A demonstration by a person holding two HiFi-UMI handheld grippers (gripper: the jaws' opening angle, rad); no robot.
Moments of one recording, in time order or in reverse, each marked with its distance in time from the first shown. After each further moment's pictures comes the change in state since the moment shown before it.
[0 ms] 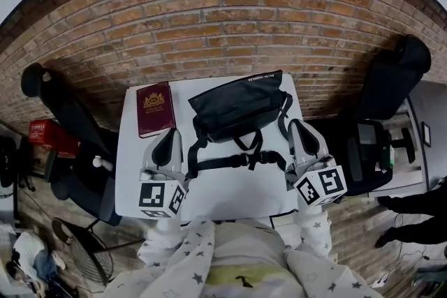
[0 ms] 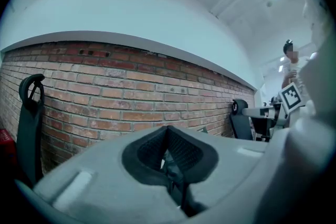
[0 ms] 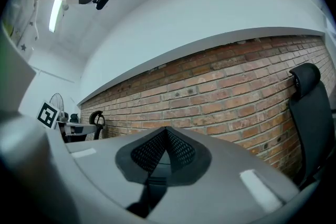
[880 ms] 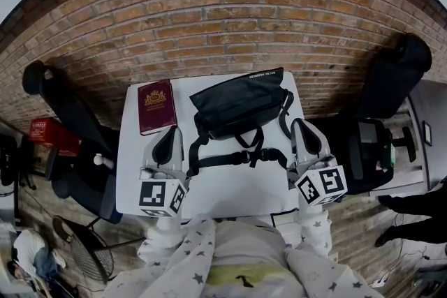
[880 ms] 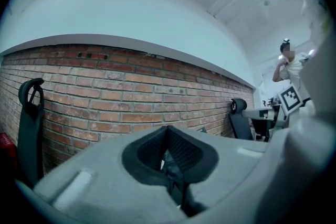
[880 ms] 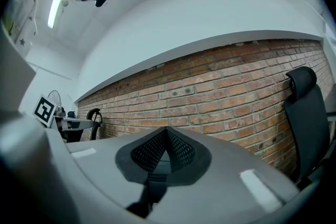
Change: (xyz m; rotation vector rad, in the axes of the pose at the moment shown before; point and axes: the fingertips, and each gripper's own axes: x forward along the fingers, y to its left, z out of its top) left arm -0.006 -0.004 0.007 0.024 -0.004 -0.006; right arm -0.008 -0.004 -0.004 -0.013 0.006 -0.034
